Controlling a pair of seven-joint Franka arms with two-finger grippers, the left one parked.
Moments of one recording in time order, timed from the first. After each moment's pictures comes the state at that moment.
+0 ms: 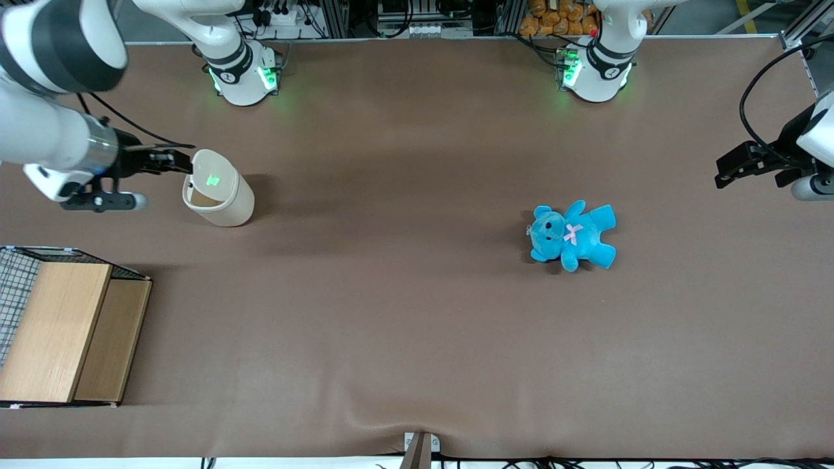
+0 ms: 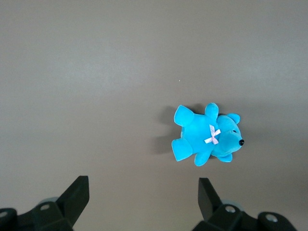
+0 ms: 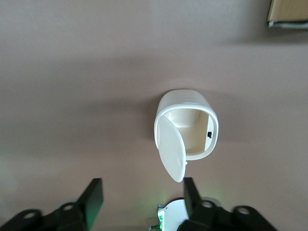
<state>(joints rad) 0.02 0.03 0.05 -1.71 0.11 1.45 0.08</state>
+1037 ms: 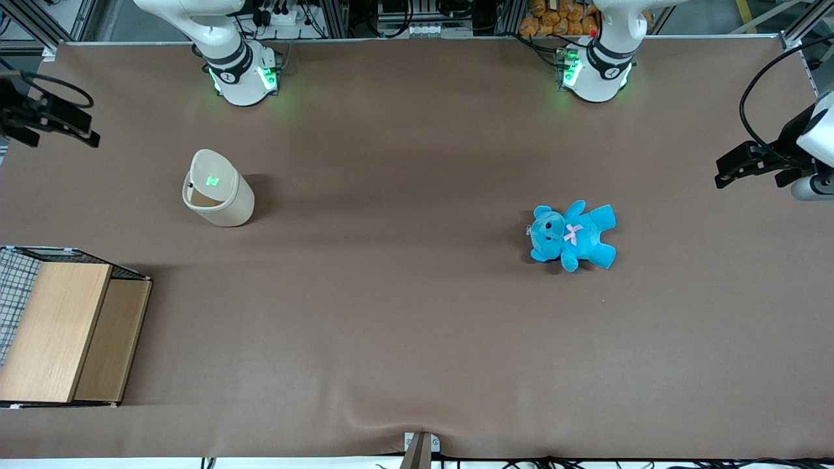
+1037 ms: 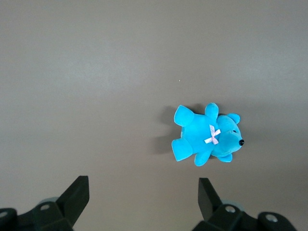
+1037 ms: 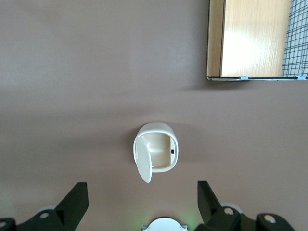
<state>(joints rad) -0.01 -0.02 0.01 -1.42 0.03 1.35 0.05</state>
